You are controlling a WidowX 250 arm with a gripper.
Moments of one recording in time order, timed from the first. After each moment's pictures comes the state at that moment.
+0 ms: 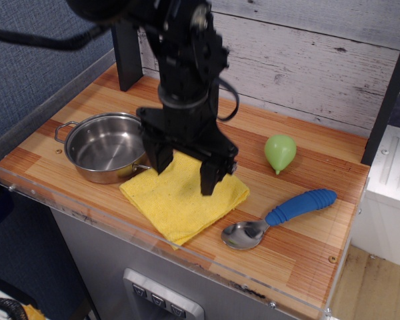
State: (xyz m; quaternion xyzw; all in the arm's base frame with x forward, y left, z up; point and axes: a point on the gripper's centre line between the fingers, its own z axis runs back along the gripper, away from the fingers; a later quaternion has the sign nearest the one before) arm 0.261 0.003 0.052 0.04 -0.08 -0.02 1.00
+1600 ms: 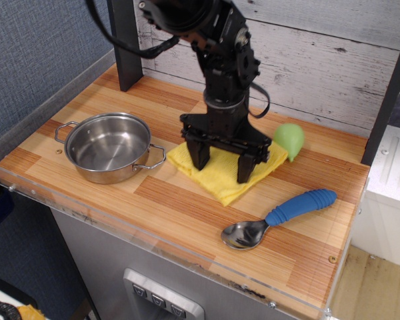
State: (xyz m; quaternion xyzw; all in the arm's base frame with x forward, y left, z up) arm 0.333 -0.012 0.008 0.00 -0.08 0.02 1.00
